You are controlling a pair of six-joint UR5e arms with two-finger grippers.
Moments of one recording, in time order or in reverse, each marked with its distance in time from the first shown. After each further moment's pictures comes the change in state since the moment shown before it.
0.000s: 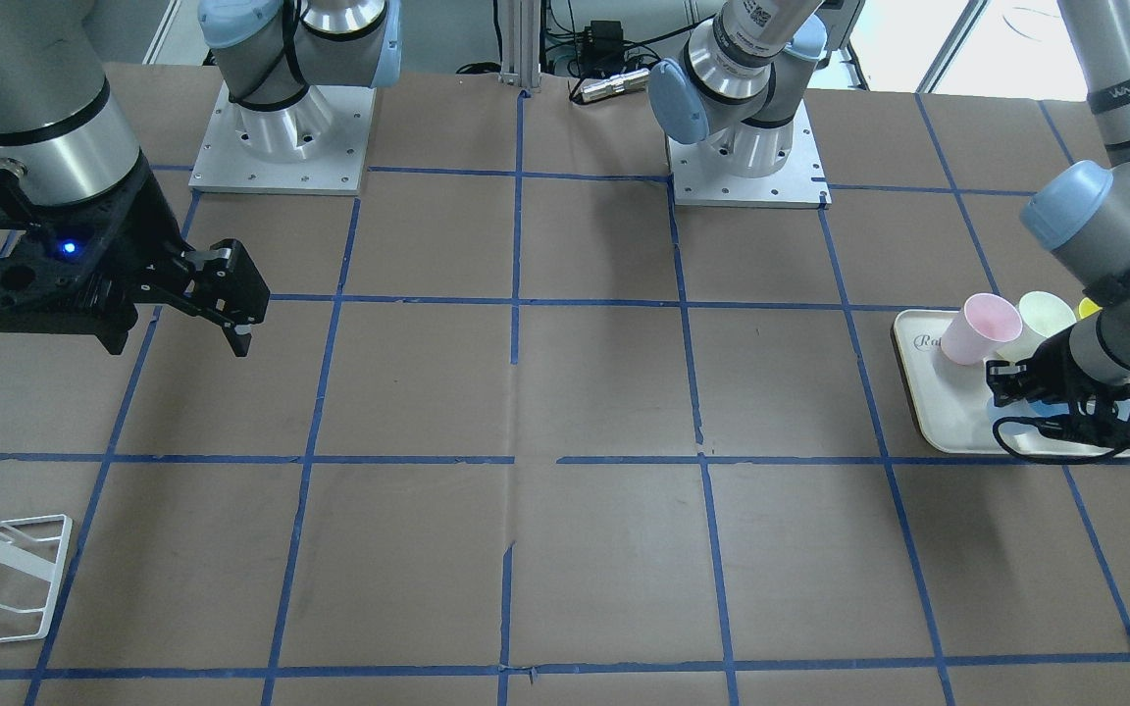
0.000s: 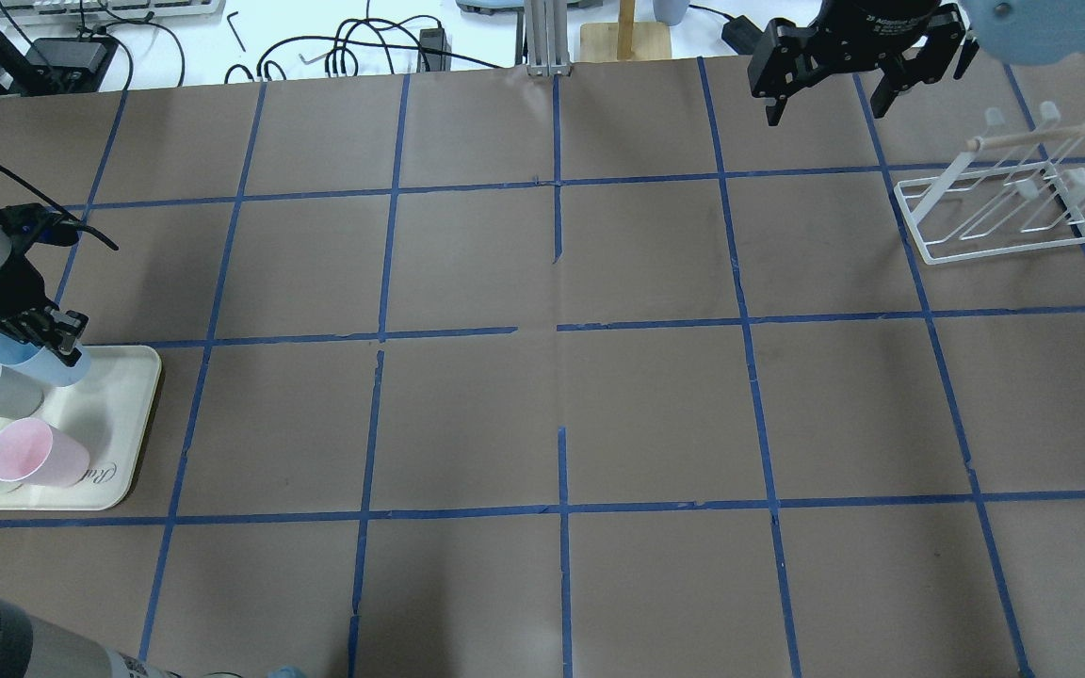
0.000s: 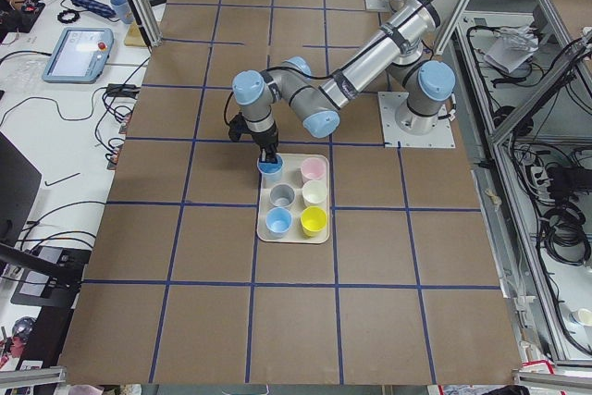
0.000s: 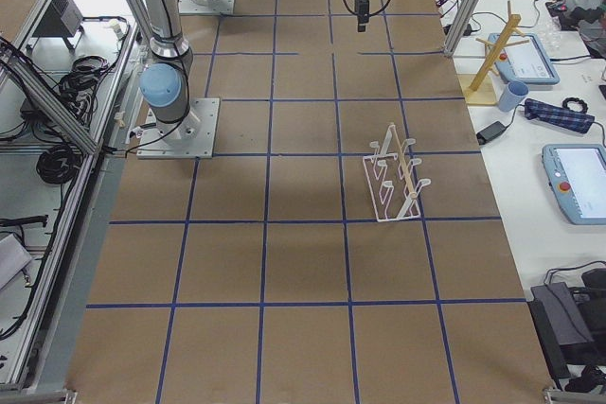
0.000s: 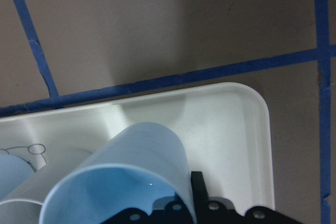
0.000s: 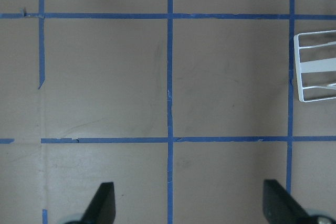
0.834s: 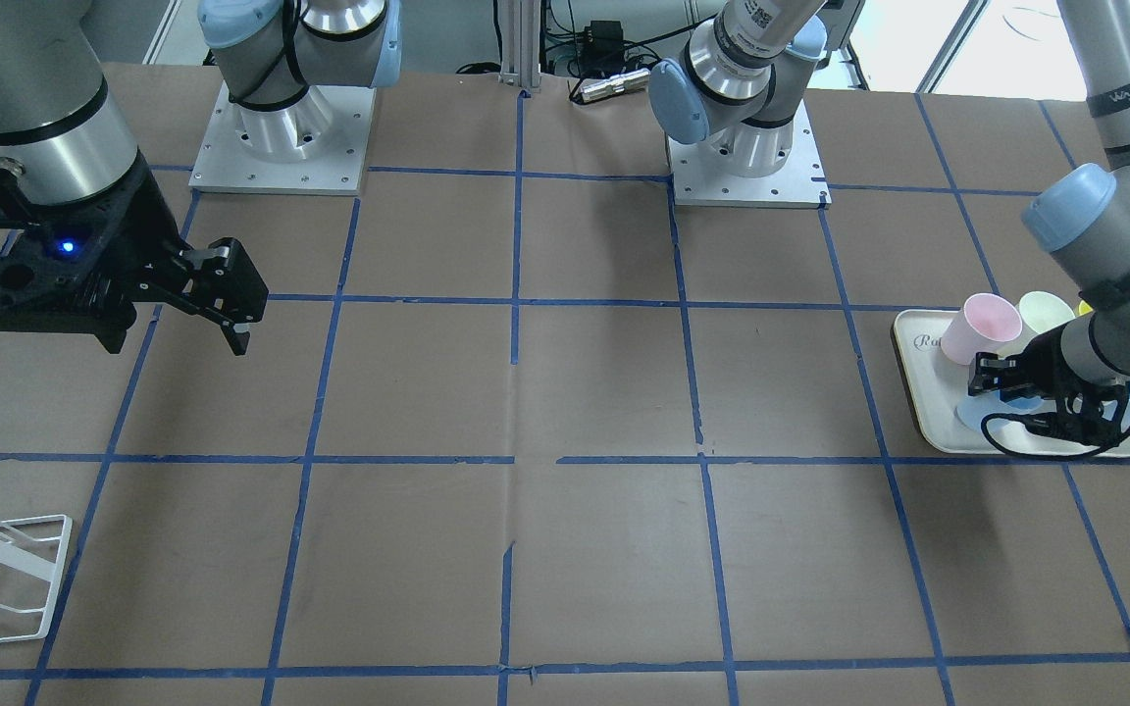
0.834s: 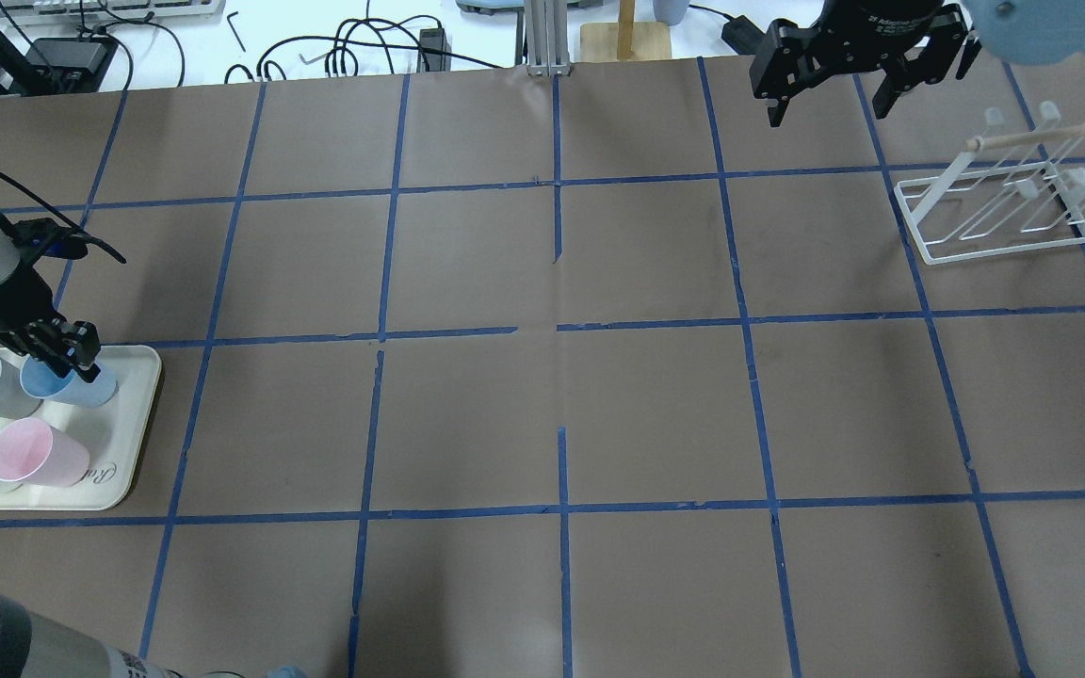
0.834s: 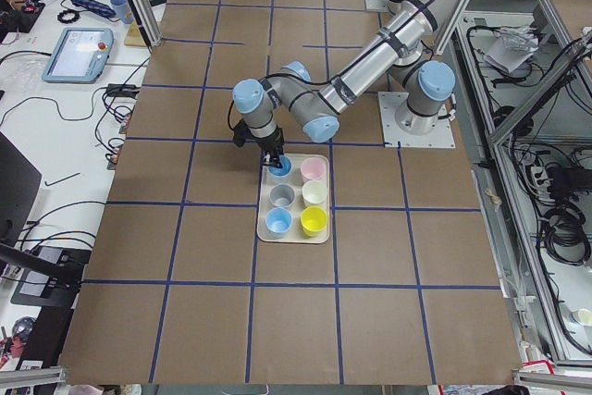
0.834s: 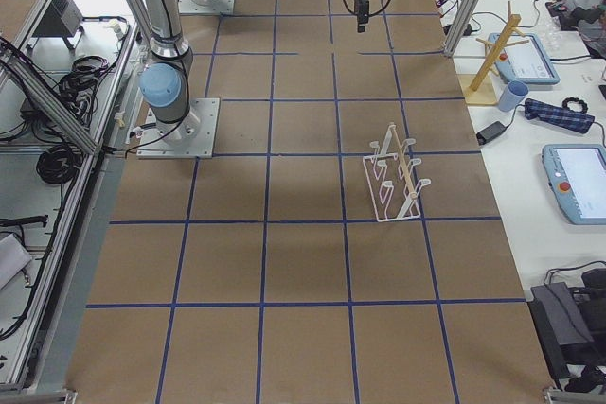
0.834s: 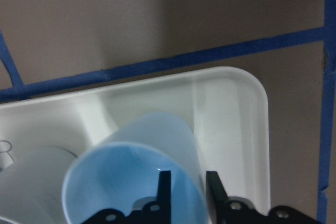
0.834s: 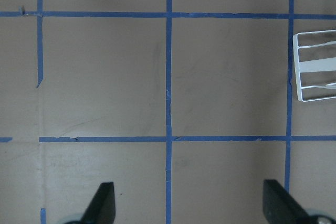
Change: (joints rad) left arm 0.000 0.003 0.006 -0.084 -0.001 0.002; right arm -0.002 -0.002 0.000 0.004 0.001 -0.005
